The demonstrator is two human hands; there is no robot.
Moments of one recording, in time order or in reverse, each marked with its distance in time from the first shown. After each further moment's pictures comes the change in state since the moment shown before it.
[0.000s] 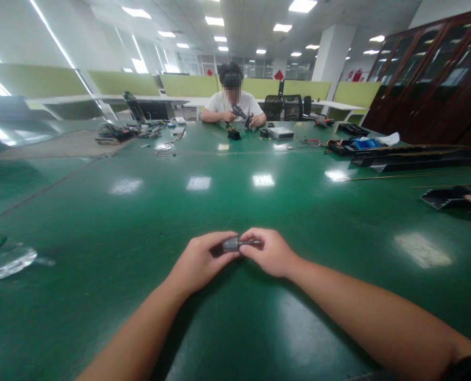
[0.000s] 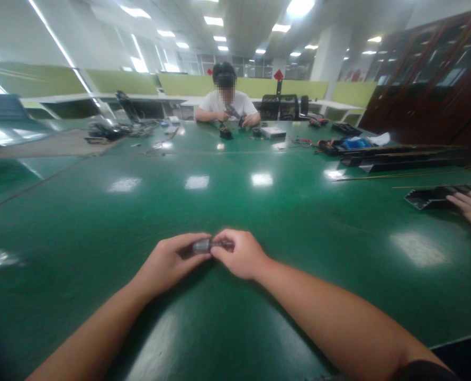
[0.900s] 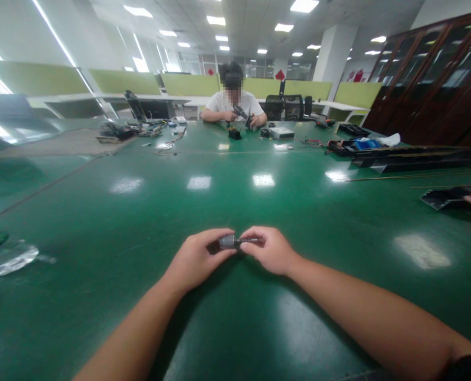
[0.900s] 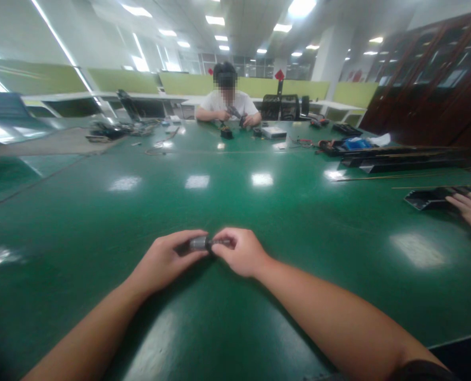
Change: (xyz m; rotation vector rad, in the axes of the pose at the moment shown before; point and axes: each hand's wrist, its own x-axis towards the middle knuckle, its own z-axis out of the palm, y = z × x) left_hand -0.001 -0.001 -0.006 0.048 0.016 -0.047; right_hand 0.001 0.000 0.000 0.060 0.009 0.028
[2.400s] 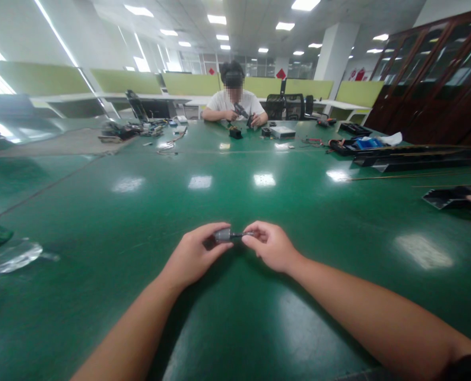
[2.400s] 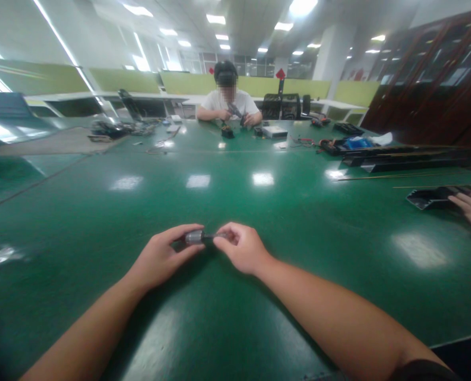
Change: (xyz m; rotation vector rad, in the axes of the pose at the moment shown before) left_hand 0.001 0.001 -0.007 0.009 0.050 -0.012; right_hand 0.001 0.005 0.002 0.081 0.065 0.066
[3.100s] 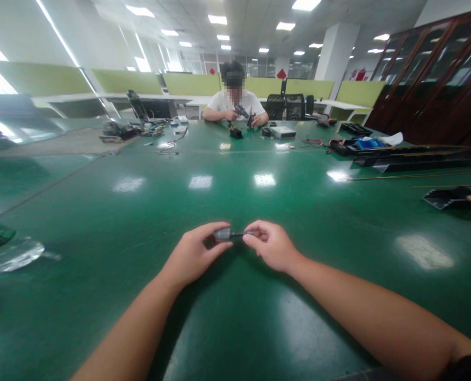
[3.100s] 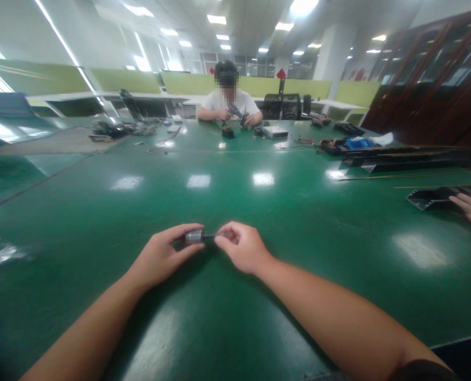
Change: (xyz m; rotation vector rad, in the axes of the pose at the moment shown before) left_hand 0.001 -0.002 -0.001 -0.027 -0.017 -0.054; right_hand 0.001 0.001 0.000 0.025 0.025 -0.004
